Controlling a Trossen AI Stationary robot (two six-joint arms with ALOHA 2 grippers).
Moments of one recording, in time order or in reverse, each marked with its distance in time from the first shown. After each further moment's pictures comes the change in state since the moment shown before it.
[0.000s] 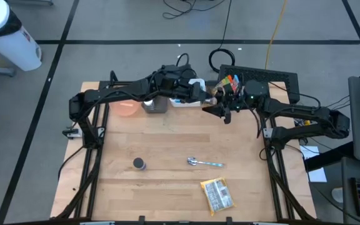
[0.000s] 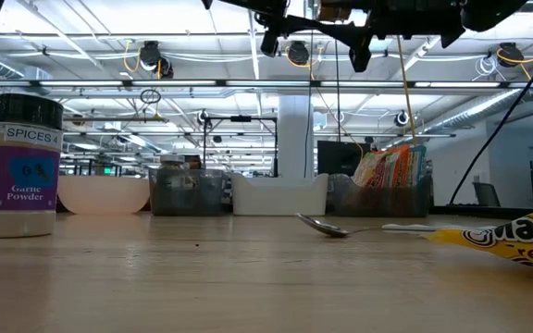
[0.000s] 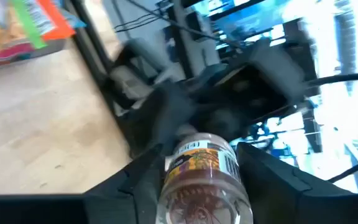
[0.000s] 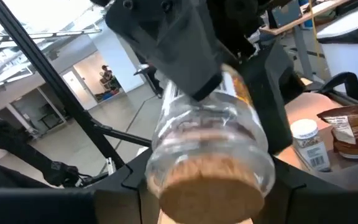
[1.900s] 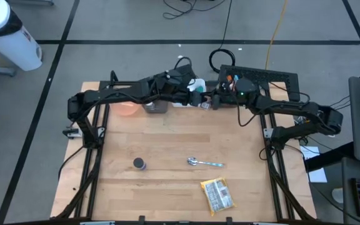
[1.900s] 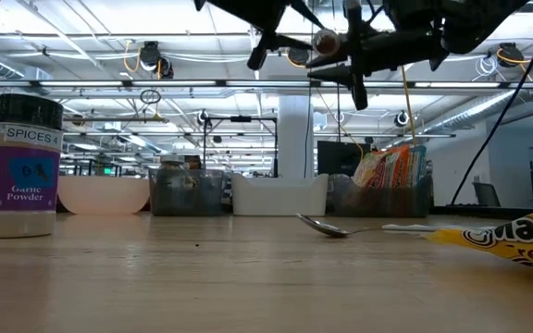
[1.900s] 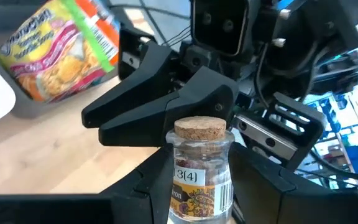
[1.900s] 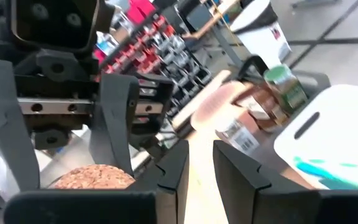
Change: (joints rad) left arm -0.004 0.033 -0.059 -0.102 -0.165 0.239; right arm -0.043 0.121 -0.006 0.089 0.189 0.241
